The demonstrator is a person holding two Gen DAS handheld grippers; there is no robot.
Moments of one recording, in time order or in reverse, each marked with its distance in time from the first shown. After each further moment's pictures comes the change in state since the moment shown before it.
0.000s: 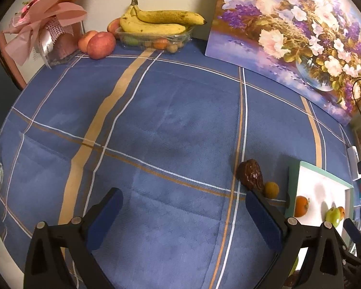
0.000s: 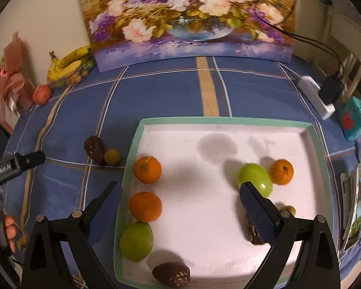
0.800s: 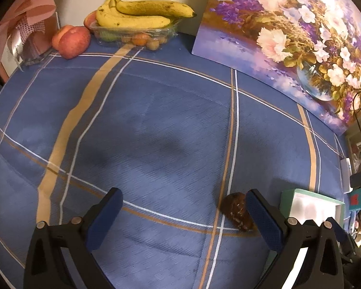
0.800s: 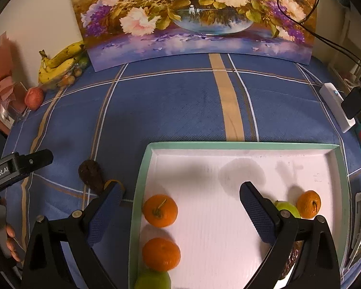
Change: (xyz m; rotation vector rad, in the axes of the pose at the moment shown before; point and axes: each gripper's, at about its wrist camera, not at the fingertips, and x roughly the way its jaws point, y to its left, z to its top) left arm 0.044 -0.013 0.041 -0.018 0.051 -0.098; right arm 0.050 0.015 0.047 0.023 0.058 0.013
